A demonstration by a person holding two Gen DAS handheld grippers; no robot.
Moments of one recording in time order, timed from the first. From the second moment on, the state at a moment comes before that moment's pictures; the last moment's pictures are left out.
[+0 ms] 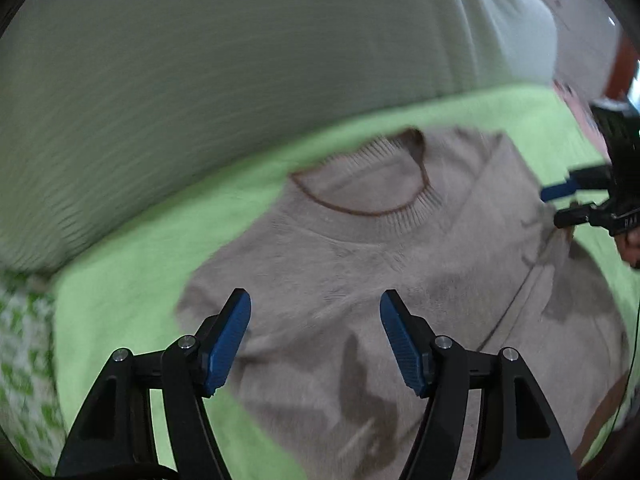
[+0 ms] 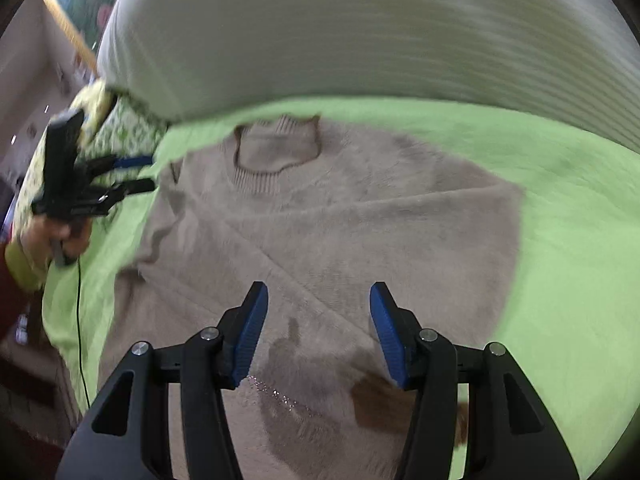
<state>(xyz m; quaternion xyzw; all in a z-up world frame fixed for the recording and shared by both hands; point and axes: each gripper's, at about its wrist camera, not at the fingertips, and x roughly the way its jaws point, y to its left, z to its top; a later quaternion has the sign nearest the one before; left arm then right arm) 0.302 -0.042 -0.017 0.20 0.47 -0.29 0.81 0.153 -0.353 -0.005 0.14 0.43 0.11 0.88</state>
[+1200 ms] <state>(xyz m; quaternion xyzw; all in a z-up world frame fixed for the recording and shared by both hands) 0.267 0.068 -0.010 0.10 0.49 -0.18 0.85 0.132 -0.381 0.006 0.14 0.40 -0.02 0.90</state>
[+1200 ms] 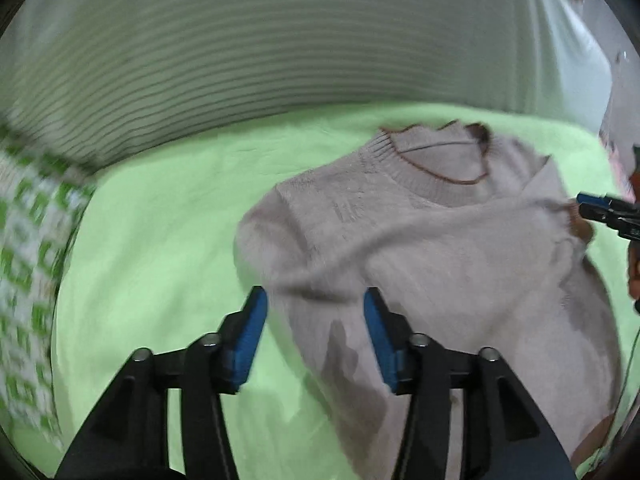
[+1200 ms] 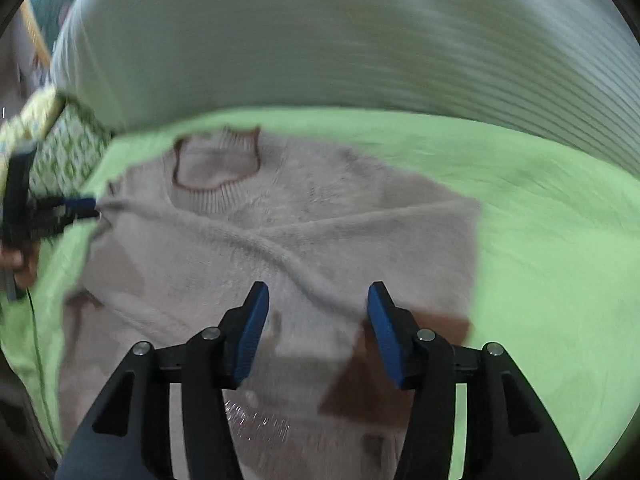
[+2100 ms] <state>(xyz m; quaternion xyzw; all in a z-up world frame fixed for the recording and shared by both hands) 0.176 0.061 -0.097 -0.01 0.51 0.03 0.86 0.243 -0.215 0.023 0.14 0.39 0.15 0.90</state>
